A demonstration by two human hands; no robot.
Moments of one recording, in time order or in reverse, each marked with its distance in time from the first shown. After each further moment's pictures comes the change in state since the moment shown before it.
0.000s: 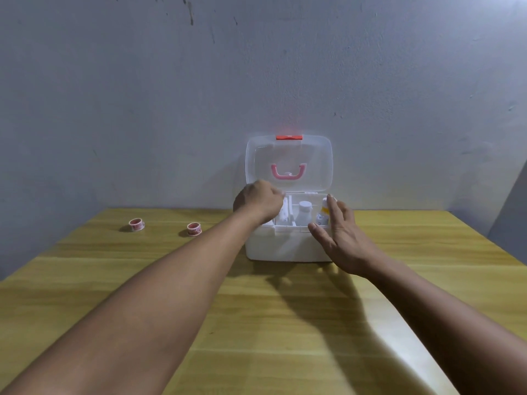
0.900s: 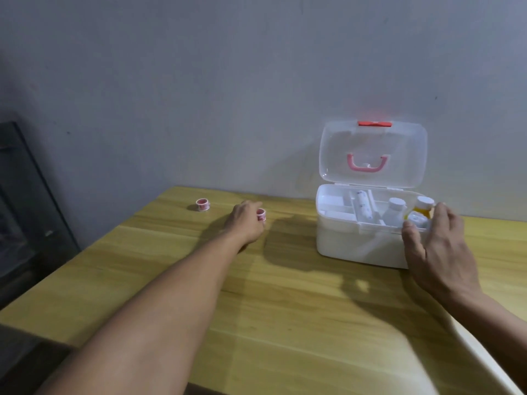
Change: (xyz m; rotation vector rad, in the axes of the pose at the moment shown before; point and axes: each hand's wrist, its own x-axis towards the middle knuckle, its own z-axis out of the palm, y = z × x) left_hand 0.001 -0.187 -0.024 0.128 0.033 -0.116; right_hand 0.000 -0.014 0.037 -0.141 0.411 0.100
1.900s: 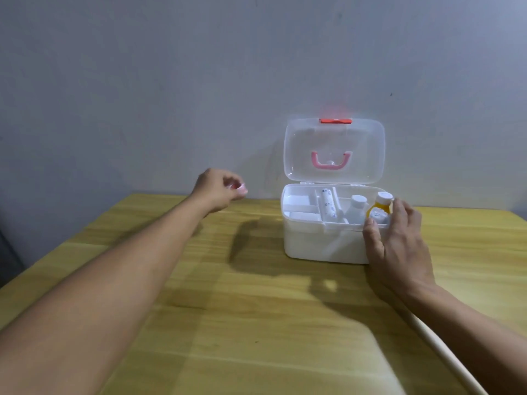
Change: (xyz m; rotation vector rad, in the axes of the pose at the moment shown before) left_hand 0.030 0.041 -0.047 -0.211 0.026 0.144; right_hand -0.001 0.005 0.008 0.023 0.054 0.013
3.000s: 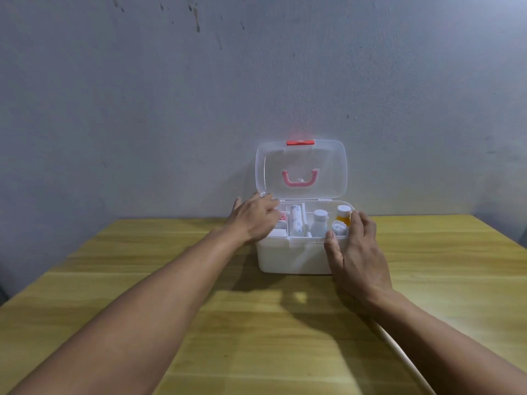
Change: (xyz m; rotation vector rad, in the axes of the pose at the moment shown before) left_hand -0.020 0.091 0.069 0.250 -0.251 0.213; right_hand 0.000 0.003 -0.007 0.054 -0.059 -0.036
